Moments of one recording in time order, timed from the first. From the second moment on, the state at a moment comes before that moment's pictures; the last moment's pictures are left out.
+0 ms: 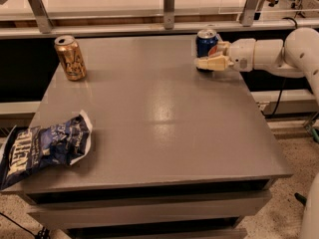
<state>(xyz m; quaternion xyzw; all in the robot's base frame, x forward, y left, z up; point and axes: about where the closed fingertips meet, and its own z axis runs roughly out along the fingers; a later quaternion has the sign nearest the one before) 0.736 -0.152 0.868 -0.45 0.64 0.30 0.54</state>
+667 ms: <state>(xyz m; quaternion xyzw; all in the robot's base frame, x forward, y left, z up) 0.735 -0.157 0.892 -0.58 0.68 0.12 0.43</state>
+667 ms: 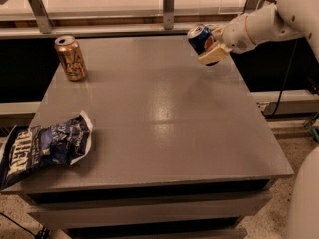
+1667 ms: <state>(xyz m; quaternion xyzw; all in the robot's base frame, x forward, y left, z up) 0.715 -0.140 0.893 -0.72 0.63 -0.08 0.28</state>
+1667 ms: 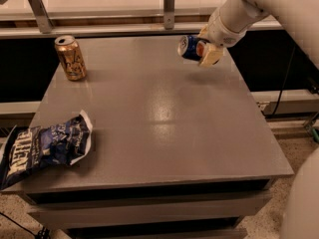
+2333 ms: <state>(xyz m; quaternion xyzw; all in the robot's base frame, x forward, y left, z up) 0.701 -0.129 0.880 -0.78 0.59 -0.09 0.20</state>
